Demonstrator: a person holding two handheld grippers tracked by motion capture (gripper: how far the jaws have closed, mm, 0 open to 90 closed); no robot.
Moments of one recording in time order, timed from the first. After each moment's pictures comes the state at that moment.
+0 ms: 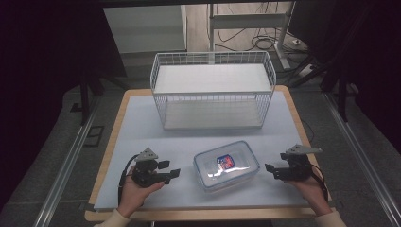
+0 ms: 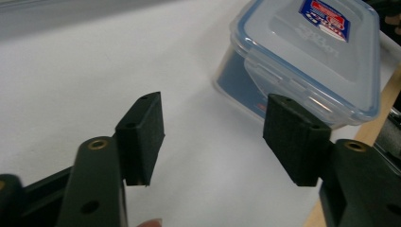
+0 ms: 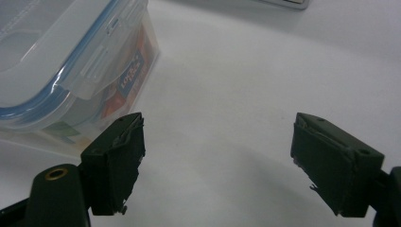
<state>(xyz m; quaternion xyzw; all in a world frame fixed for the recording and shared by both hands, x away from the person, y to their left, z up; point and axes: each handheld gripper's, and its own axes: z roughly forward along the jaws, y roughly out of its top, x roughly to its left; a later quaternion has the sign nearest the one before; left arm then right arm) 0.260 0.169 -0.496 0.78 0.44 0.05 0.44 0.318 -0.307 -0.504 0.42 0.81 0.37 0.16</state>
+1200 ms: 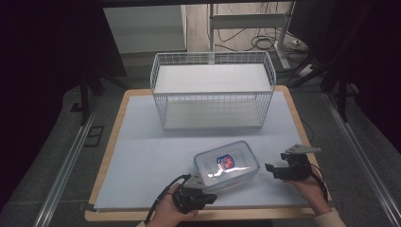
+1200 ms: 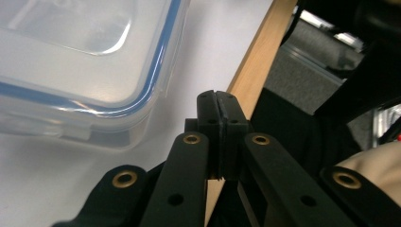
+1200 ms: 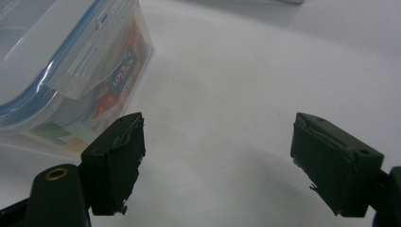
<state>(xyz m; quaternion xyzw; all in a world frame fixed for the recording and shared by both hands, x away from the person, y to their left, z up) 0.219 0.050 -0.500 0.87 0.28 -0.02 0.40 0.320 -0.306 -0.506 0.43 0.81 0.37 0.16</state>
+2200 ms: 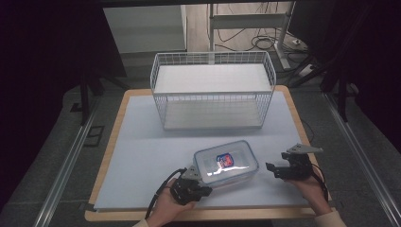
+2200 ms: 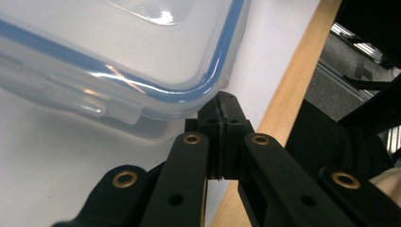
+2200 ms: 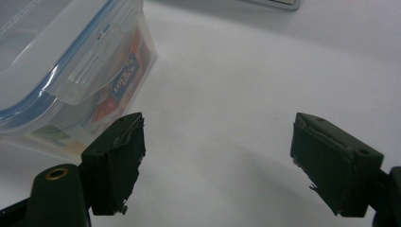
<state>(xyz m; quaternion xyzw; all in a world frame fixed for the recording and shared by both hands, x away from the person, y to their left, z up) 0.243 0.067 -0.515 0.86 0.33 -0.01 0.40 0.319 -0.308 -0.503 0.43 0.80 0.38 0.17</state>
